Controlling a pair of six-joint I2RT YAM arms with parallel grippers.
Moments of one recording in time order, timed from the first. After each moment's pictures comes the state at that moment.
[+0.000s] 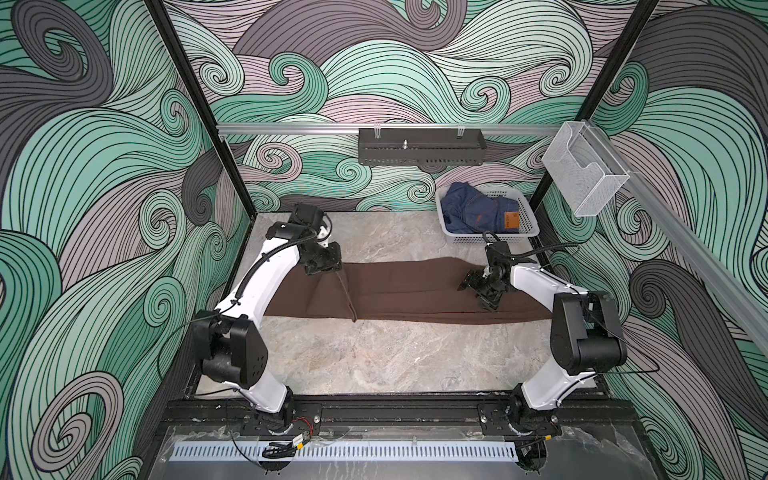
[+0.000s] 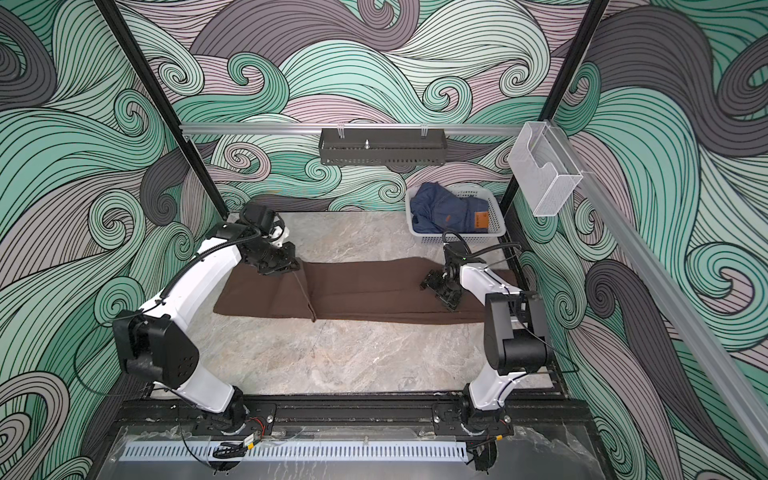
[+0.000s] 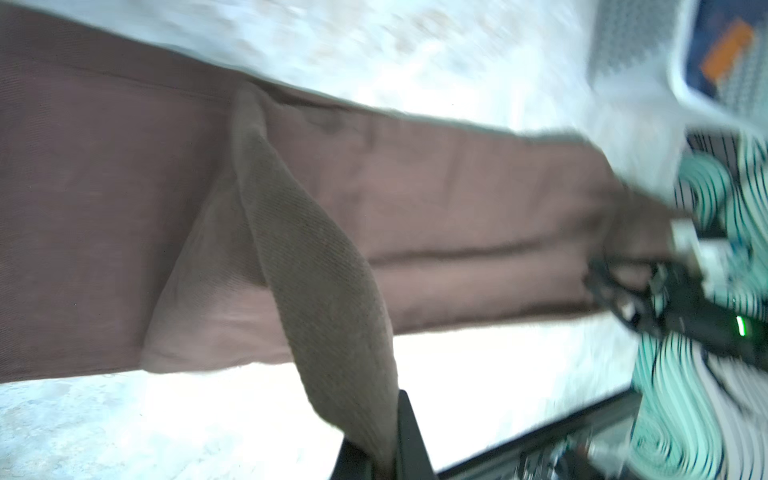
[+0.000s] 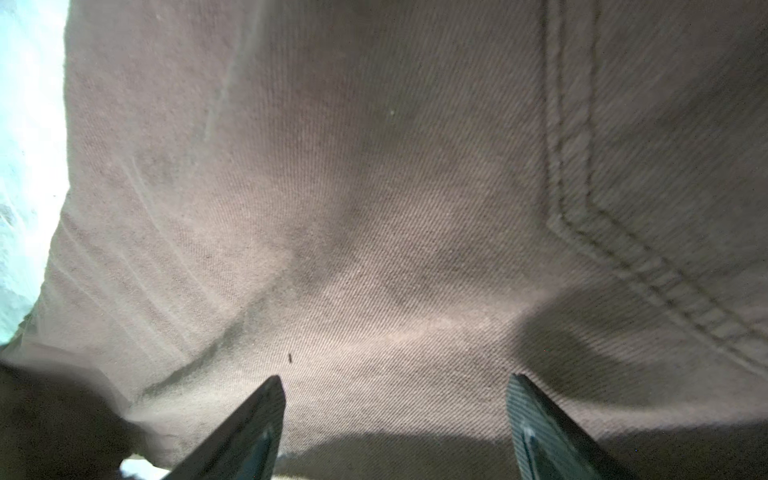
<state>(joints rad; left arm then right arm) -0.26 1.57 1.50 -1.09 0.32 -0.37 0.09 1.68 1.05 -0.67 -0.26 0.67</state>
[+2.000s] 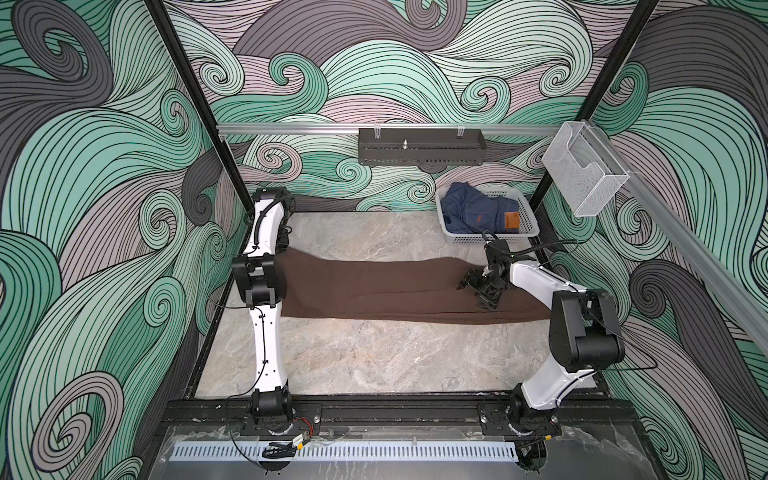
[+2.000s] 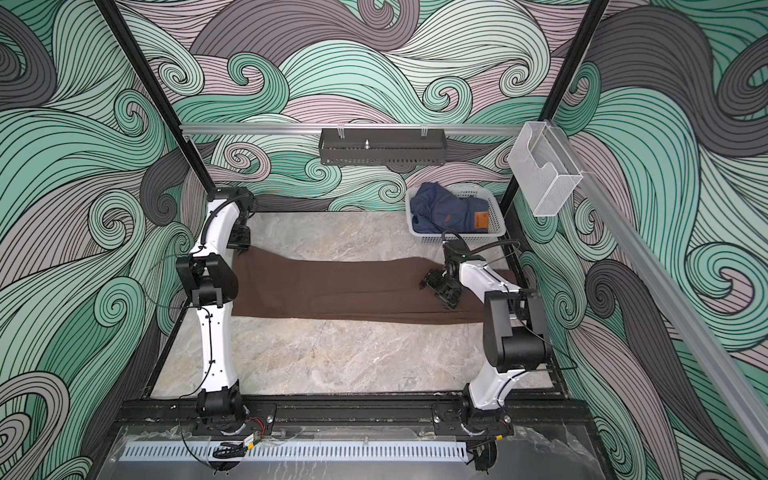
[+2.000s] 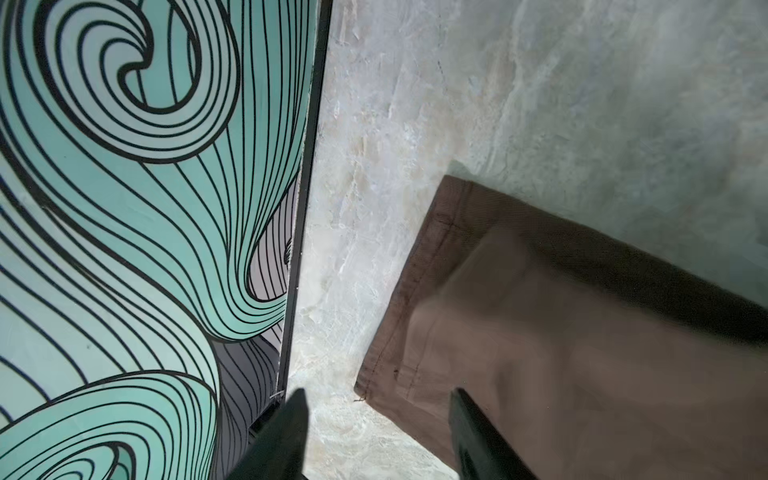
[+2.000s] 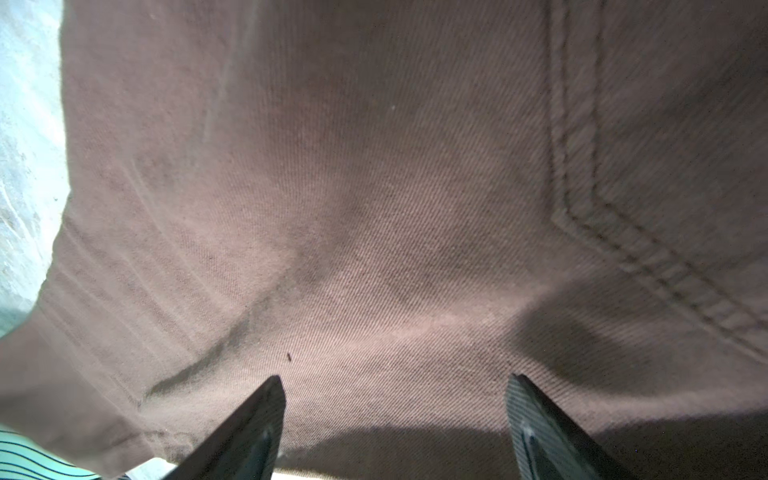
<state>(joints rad) 0.10 2.45 2.52 -1.64 -0.51 -0.21 0.09 1.70 1.08 -0.71 -0.26 0.68</state>
